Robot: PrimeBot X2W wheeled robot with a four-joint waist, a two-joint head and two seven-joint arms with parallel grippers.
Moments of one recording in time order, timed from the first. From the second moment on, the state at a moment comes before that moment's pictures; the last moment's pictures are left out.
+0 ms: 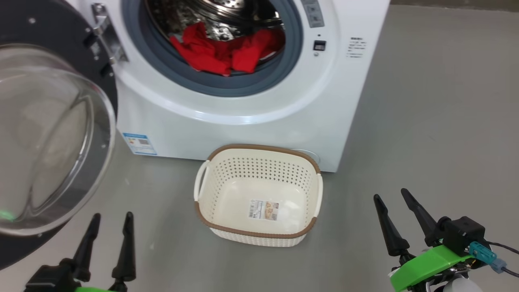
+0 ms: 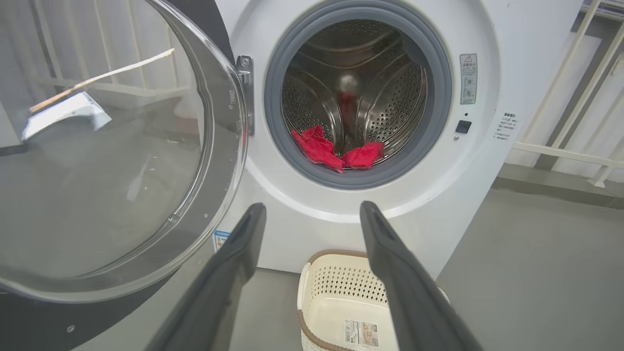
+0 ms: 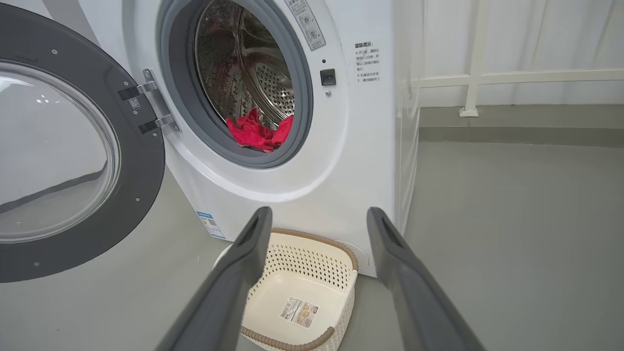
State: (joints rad) left arm -0.03 0.11 0.06 0.19 -0.31 -0.13 -0.26; right arm -0.08 -0.13 0.13 0.30 0.41 0.13 -0.25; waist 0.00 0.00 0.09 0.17
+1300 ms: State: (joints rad) left arm -0.04 0.16 -0.06 0.16 -0.38 -0.13 -0.26; right arm -0.03 -0.10 0.02 0.25 0.40 0.13 -0.25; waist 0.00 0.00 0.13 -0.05
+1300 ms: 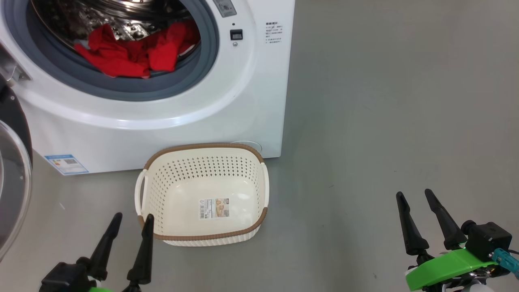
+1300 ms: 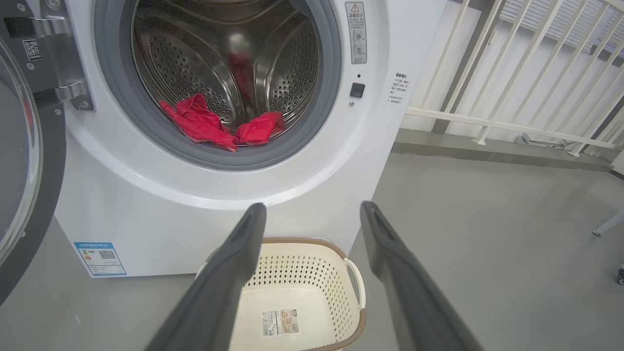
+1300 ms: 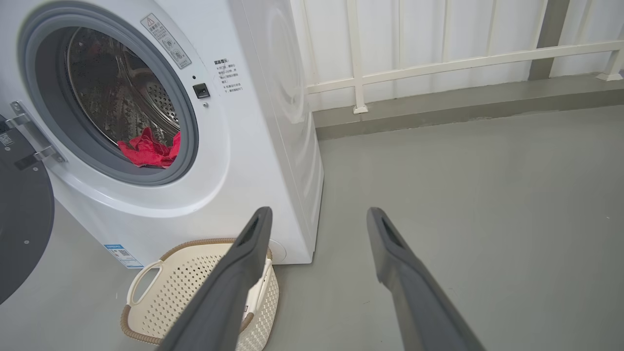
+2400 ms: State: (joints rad) left arm -0.04 0.16 -0.04 0.17 -0.39 -0.13 -0.26; right arm -0.03 -0.10 0.03 0.25 0.40 0.13 -0.25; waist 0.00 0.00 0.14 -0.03
